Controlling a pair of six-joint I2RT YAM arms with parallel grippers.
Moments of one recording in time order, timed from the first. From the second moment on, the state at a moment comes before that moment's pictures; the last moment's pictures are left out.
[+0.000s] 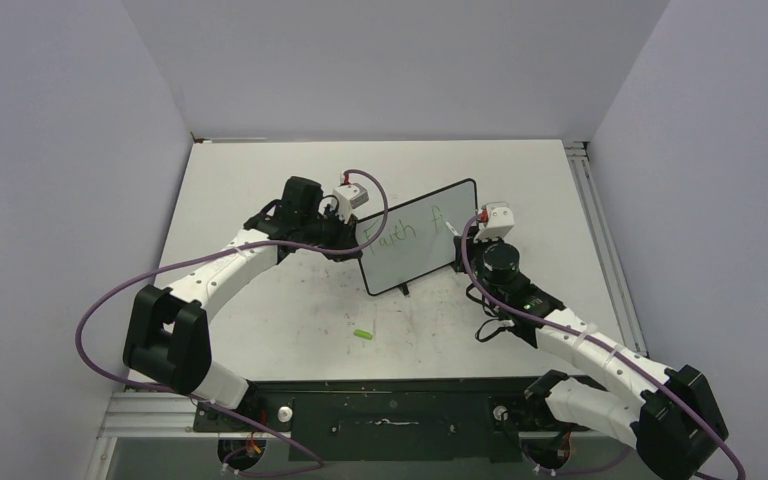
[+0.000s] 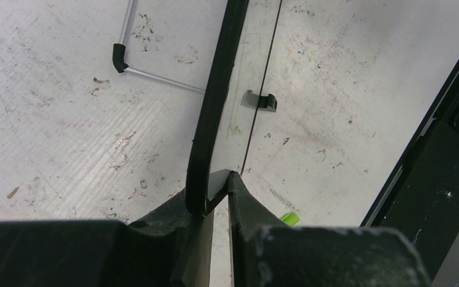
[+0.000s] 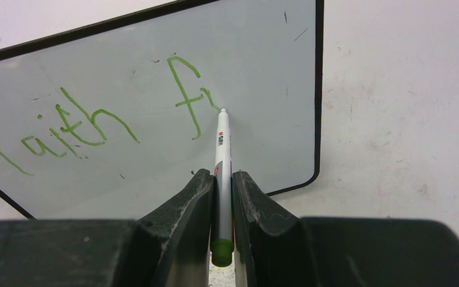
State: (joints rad) left arm -0.44 1.50 1.10 -0.40 0.52 0.09; right arm 0.62 1.01 0.55 0.20 0.36 0.23
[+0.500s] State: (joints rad) left arm -0.44 1.50 1.10 -0.40 0.52 0.09; right arm 0.62 1.03 0.55 0.21 0.38 0.20
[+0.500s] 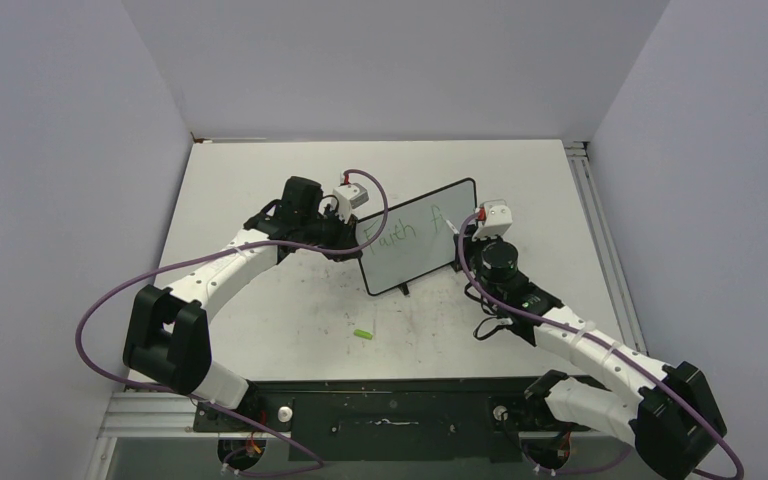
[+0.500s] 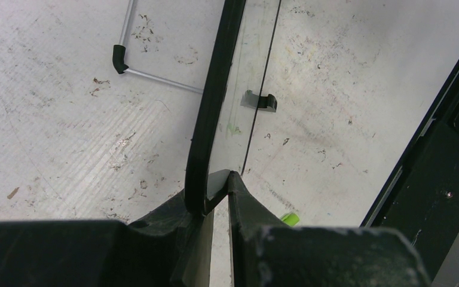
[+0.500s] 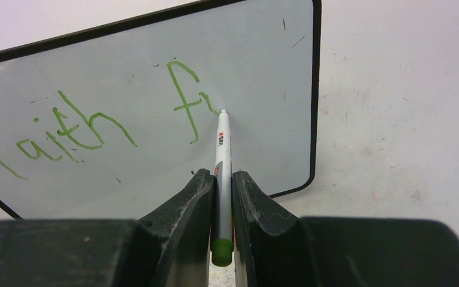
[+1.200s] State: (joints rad) left arm -0.44 1.50 1.10 -0.40 0.52 0.09; right arm 0.62 1.05 0.60 0.25 0.38 0.17
